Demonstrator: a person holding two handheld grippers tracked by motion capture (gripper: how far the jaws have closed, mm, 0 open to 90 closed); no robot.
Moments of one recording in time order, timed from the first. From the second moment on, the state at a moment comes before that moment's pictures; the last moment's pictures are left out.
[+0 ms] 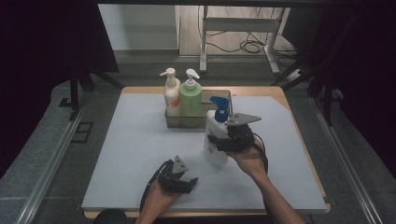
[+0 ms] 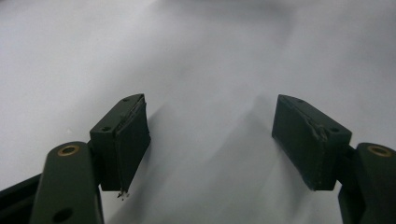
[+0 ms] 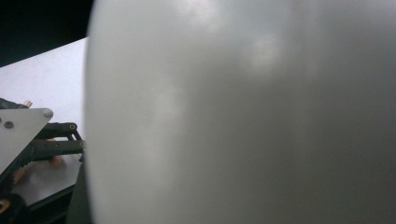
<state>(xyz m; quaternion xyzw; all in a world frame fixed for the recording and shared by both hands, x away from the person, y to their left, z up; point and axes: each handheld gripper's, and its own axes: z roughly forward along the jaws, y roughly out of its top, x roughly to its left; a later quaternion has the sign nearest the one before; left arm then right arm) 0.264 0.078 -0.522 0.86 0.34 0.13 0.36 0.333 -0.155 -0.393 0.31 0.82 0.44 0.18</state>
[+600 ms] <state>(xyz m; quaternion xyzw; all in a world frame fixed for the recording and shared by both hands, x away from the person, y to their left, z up) 0.264 0.078 -0.522 0.86 0.34 0.13 0.36 0.348 -0.157 -0.370 0.32 0.82 0.44 0.19</state>
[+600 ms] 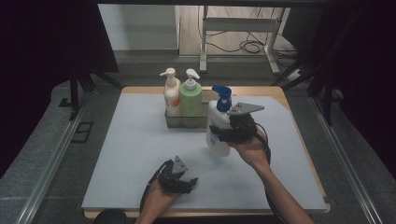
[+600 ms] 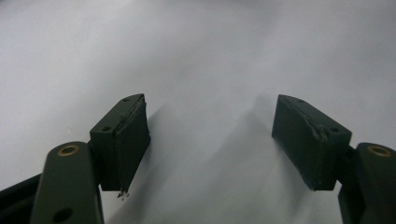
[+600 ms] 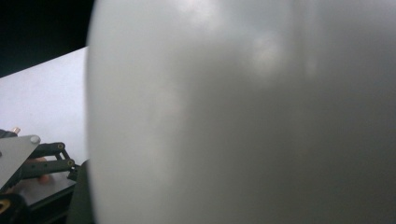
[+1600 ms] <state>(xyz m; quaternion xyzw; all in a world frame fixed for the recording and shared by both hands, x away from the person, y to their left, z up) 0.263 0.078 -0.522 0.86 0.34 0.13 0.36 0.382 -0.154 -0.337 0.32 0.80 0.45 0.22</state>
